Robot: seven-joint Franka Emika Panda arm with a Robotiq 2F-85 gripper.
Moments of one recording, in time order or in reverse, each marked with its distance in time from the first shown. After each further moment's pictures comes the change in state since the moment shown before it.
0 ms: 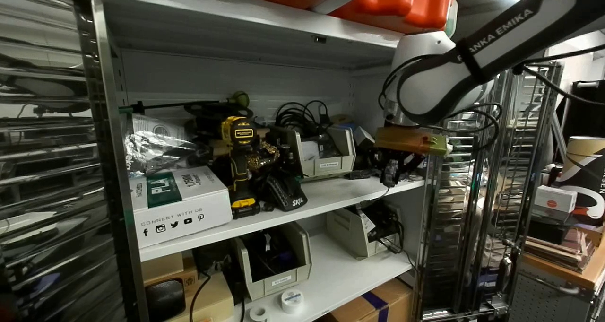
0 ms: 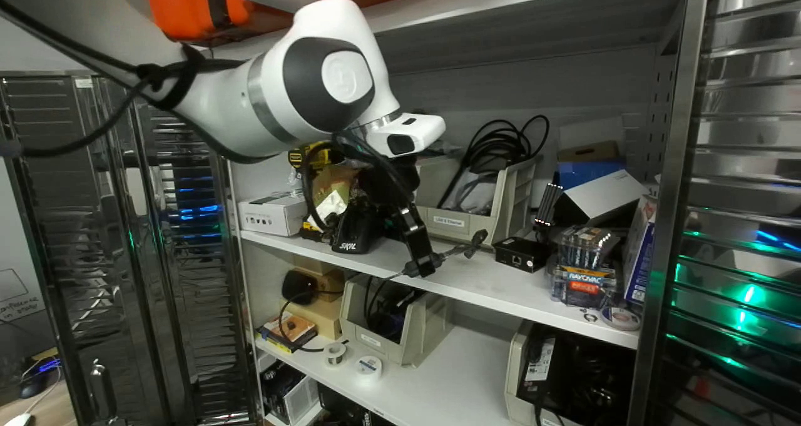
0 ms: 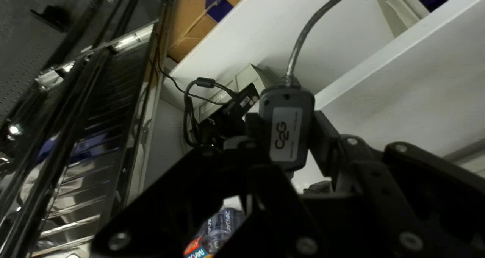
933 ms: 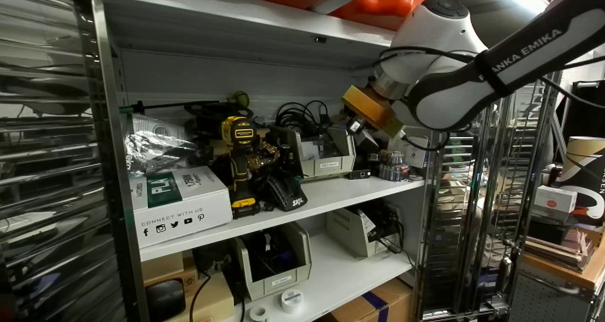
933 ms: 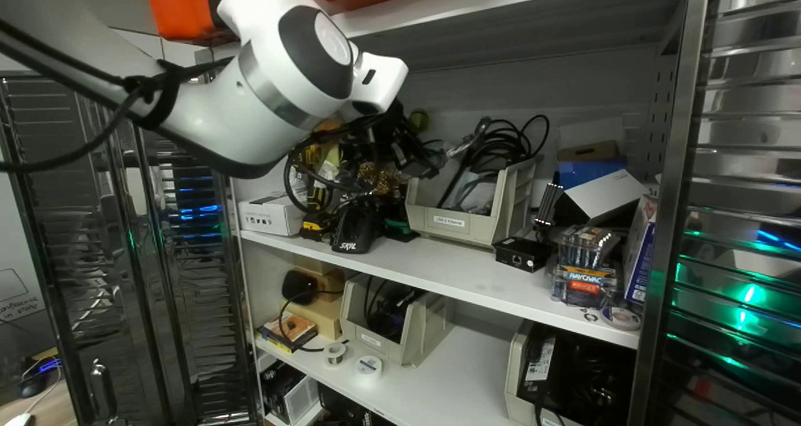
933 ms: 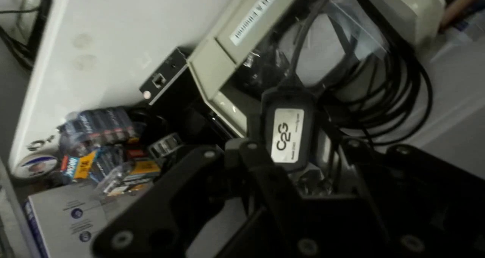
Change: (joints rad) arm -0.084 -0.013 0.089 0.033 -0.430 0.516 0.714
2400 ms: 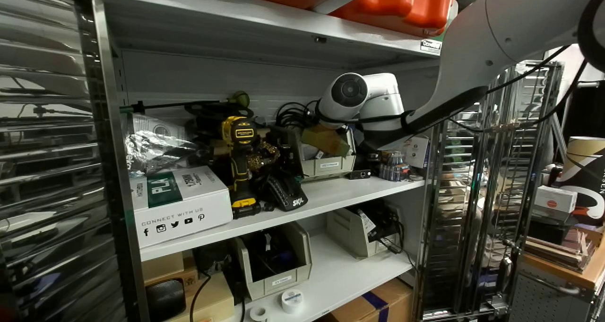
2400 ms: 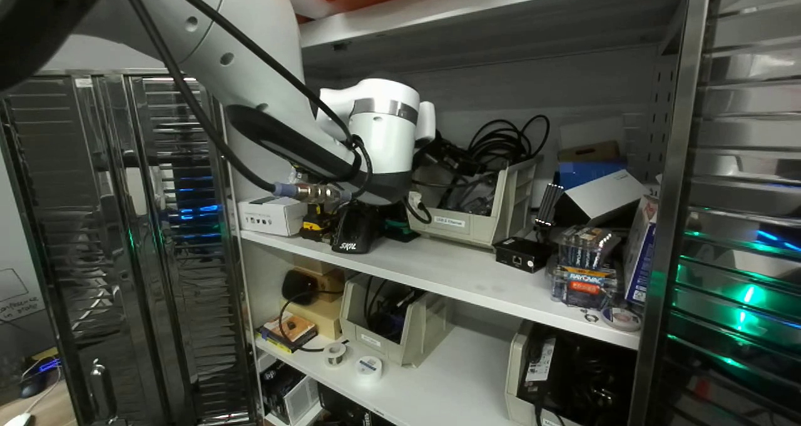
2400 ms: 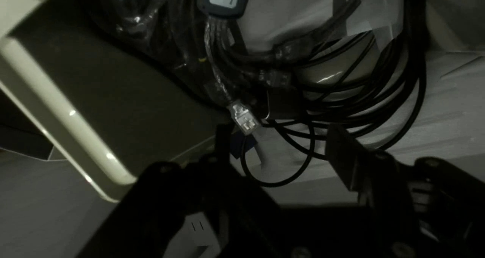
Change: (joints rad) arm 0.104 0.544 -0.064 0.666 -0.926 -0.165 0.549
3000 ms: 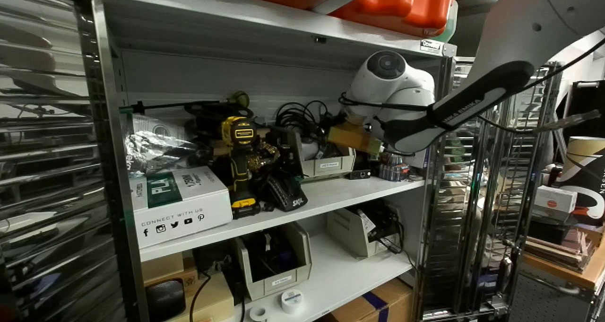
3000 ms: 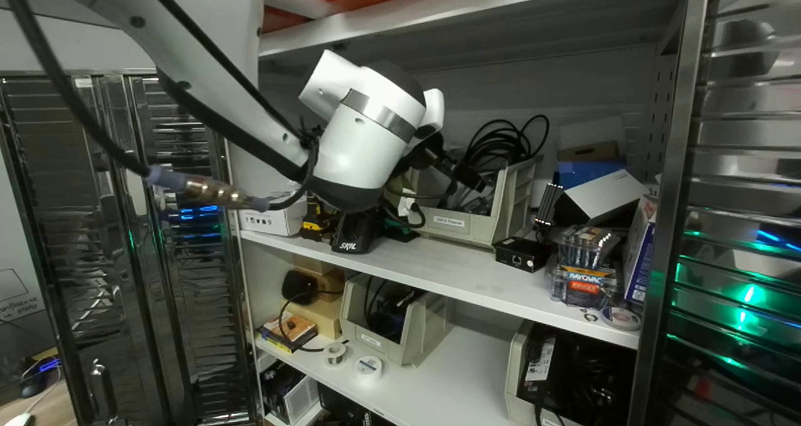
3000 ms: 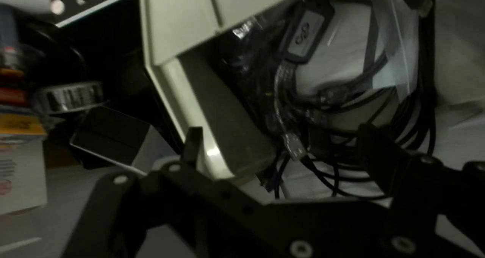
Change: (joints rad) arm -0.109 -0.195 0.047 -0.299 0.409 0.128 -0.503
